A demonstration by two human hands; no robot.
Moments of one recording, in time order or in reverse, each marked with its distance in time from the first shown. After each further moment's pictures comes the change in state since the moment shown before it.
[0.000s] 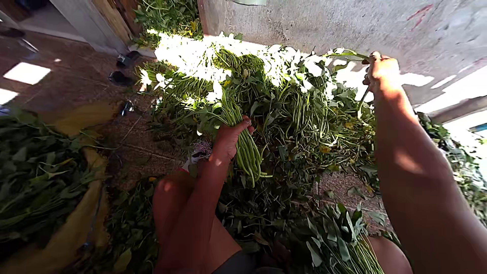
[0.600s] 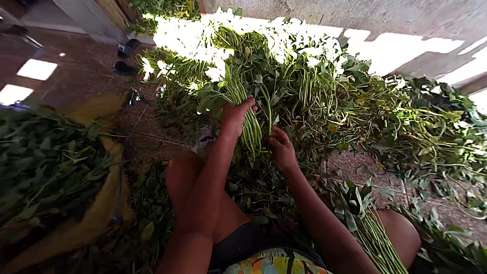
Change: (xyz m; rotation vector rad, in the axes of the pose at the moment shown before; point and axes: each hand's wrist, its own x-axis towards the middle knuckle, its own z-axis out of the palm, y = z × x) left_hand 0.007 -0.010 0.001 0.134 0.047 0.100; right_hand -0.350 0.094 0.170 0.958 -0.532 0.102
